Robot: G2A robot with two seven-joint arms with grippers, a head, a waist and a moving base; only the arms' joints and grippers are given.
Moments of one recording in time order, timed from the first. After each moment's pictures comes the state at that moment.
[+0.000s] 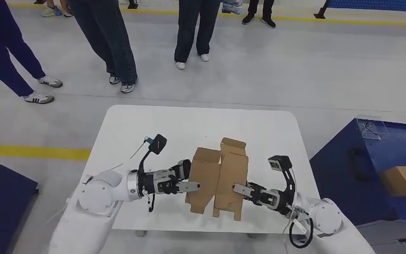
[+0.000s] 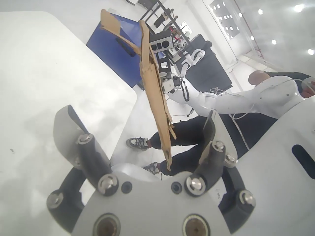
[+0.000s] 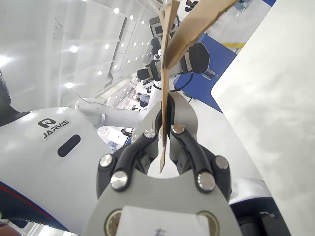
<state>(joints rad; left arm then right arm) 1.13 -1.22 -1.28 -1.70 -0.11 -0.50 -1.10 -1.43 -0.93 1.31 -1.75 0.47 -0.60 0.89</state>
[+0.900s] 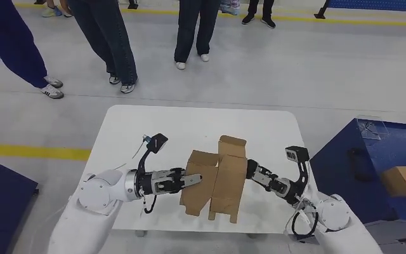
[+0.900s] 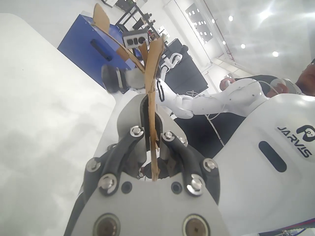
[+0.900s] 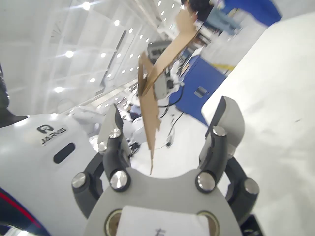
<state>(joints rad) 1.12 -1.19 -1.27 -1.70 -0.26 -0.53 -1.13 -1.40 -0.94 1.41 -1.68 0.29 -0.73 0.68</state>
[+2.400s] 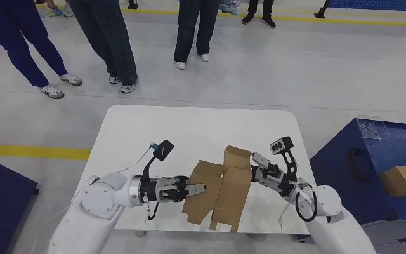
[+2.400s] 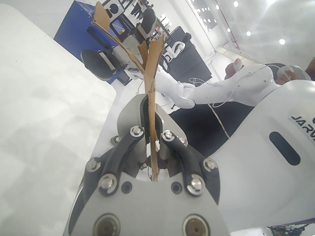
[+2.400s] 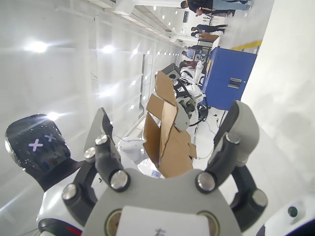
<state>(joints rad) 1.13 -1.16 -1.20 -1.72 -0.24 -0.56 -1.11 -1.33 -0.97 1.32 -1.71 0.74 -0.25 0.86</state>
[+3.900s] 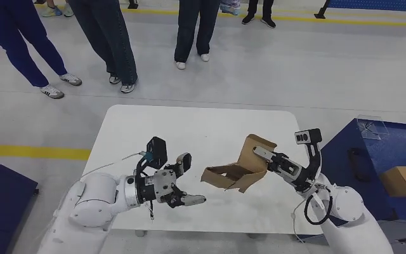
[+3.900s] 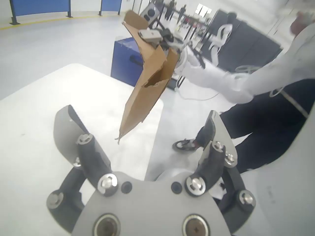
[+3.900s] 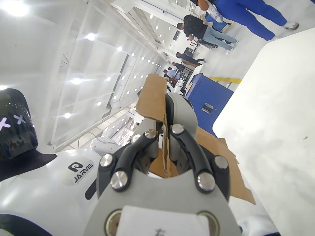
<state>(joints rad) 1.20 -1.14 -1.25 -1.94 0.43 -0.72 -0.77 -1.40 -0.97 1.49 -1.85 0.53 -0.37 0.77</state>
